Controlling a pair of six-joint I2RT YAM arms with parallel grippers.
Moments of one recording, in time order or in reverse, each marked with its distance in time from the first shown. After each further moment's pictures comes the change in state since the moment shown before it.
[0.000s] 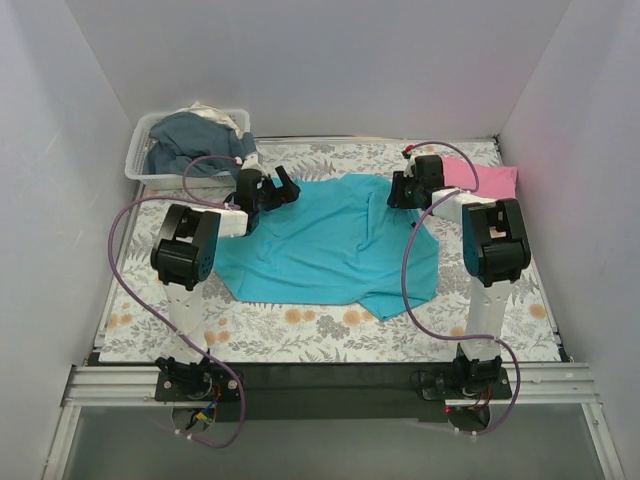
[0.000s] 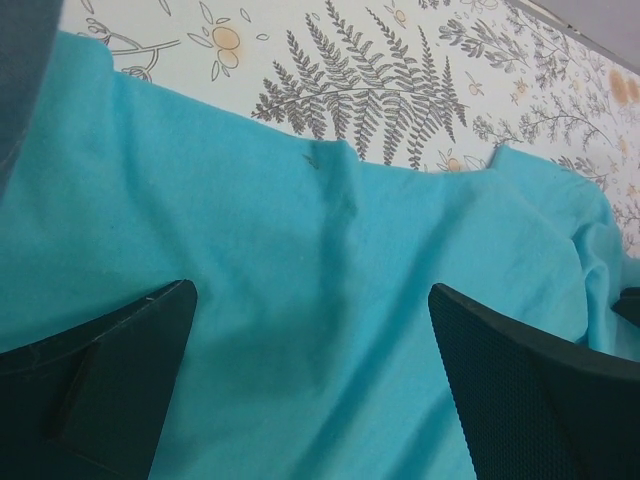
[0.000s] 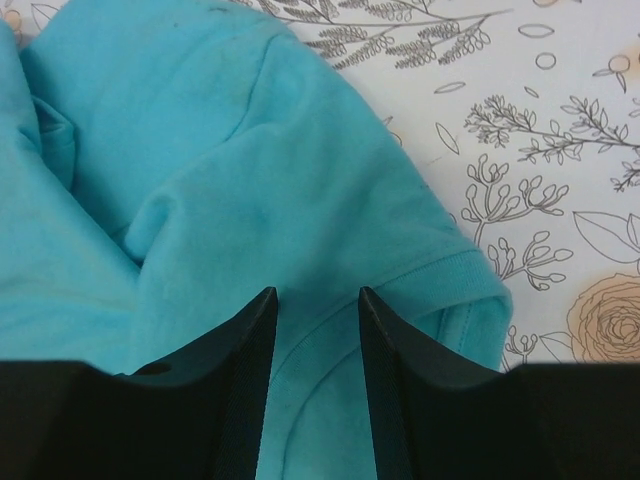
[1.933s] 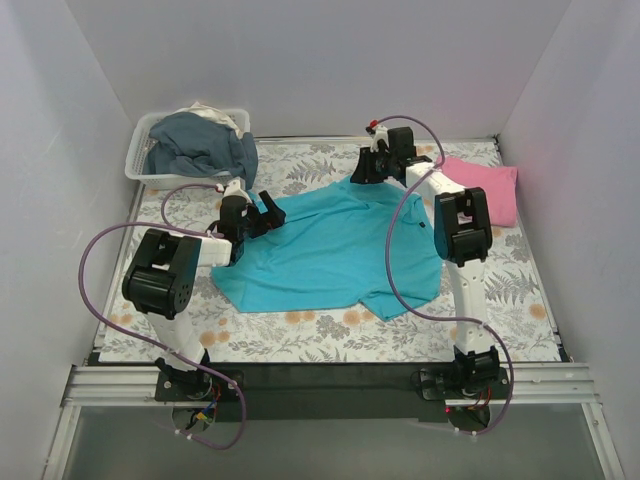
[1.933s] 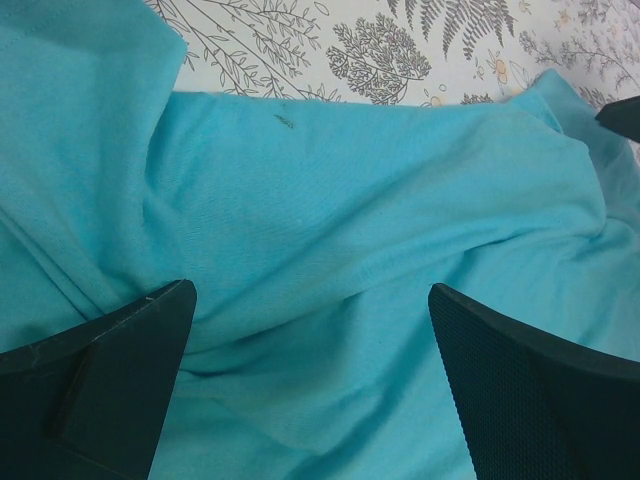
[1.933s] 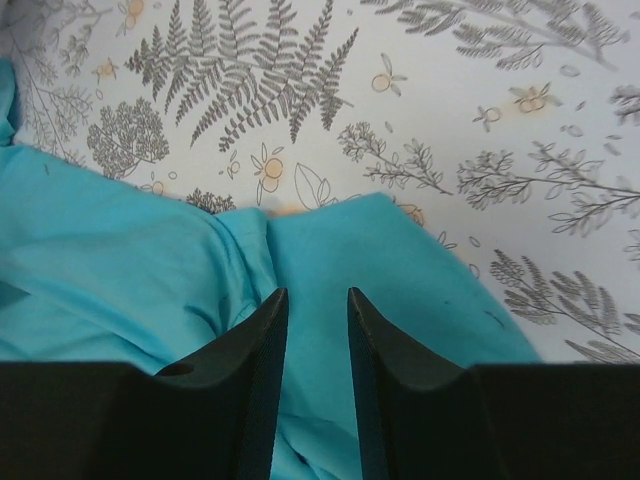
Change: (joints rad) left arm 0.019 -0.302 -0.425 0.082 -0.050 -0.034; right arm 0.066 0.333 0.607 -0.214 -0.330 -0.015
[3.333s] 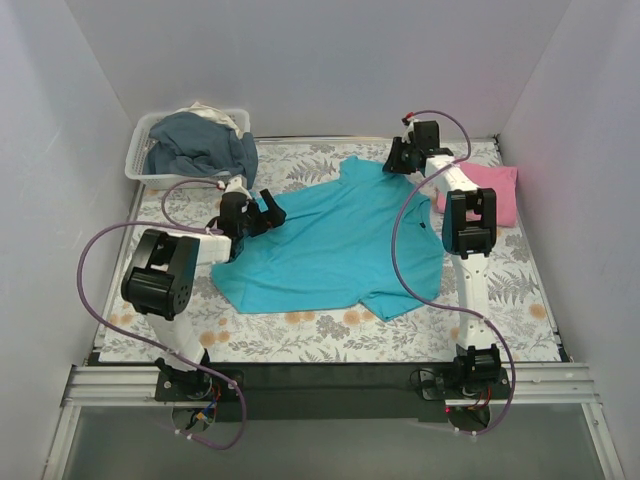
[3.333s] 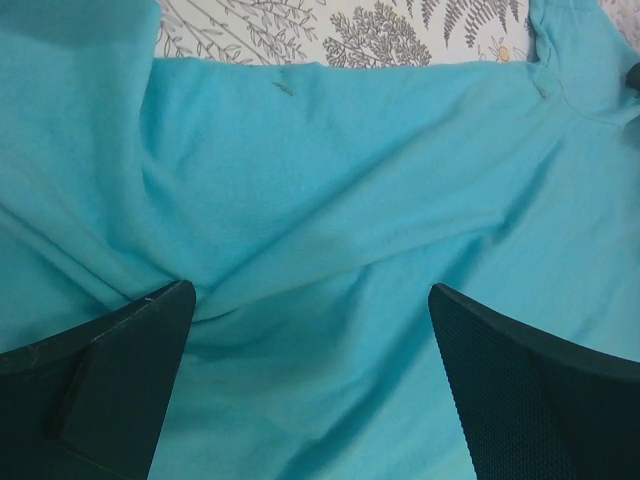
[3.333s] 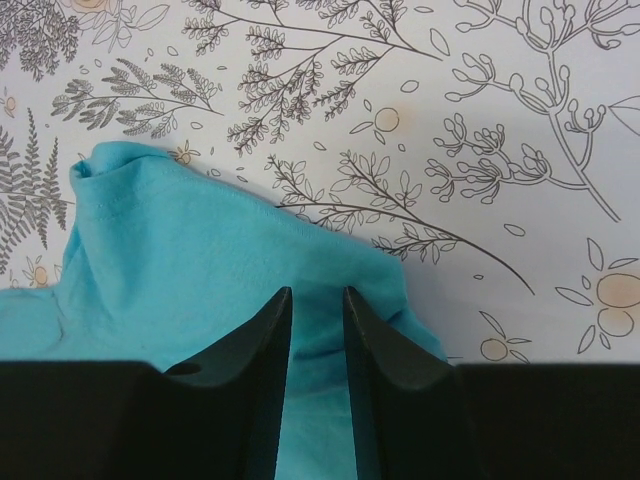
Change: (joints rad) left arm 0.002 -0.027 0.020 -0.076 0.019 0.015; right arm -0.126 0.182 0.252 -0.135 0.191 0.103
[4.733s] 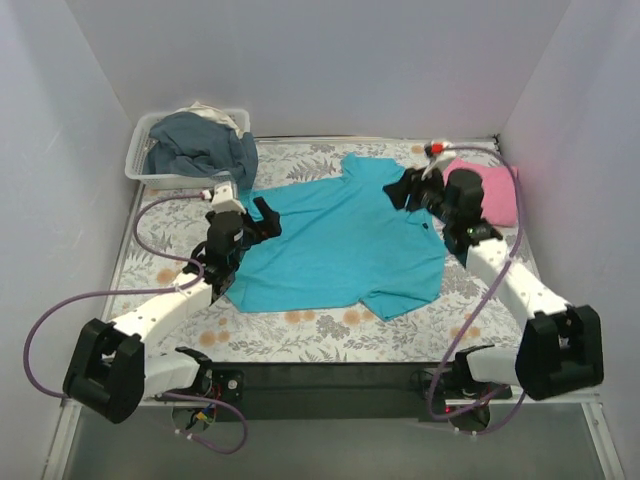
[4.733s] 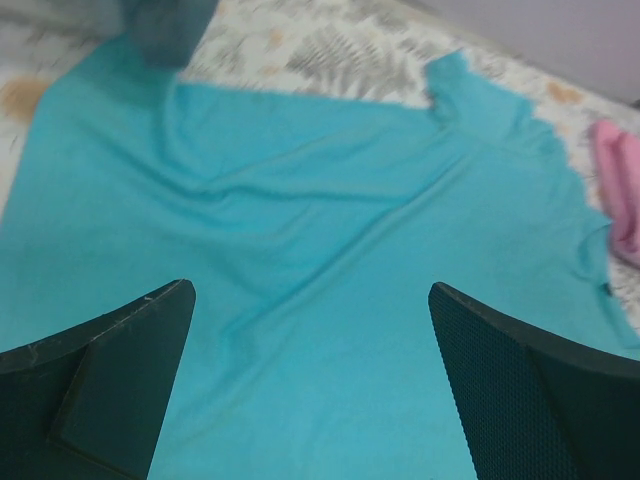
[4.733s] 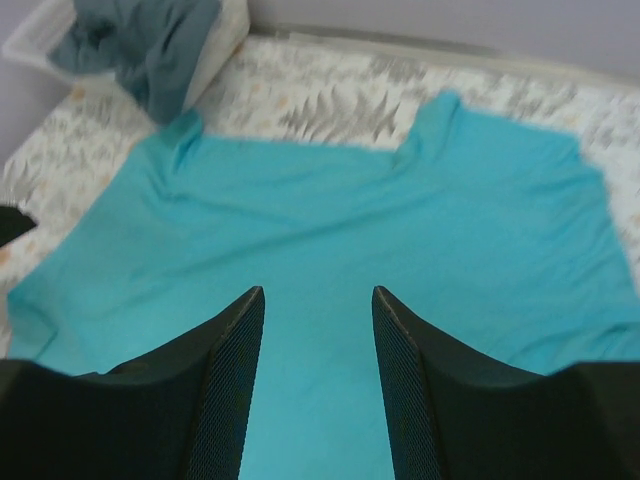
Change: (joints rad) left arm -0.194 -0.580 -0.165 -0.154 -0.309 0.076; right arm 0.101 -1.241 -1.229 0.551 -0.039 -0.020
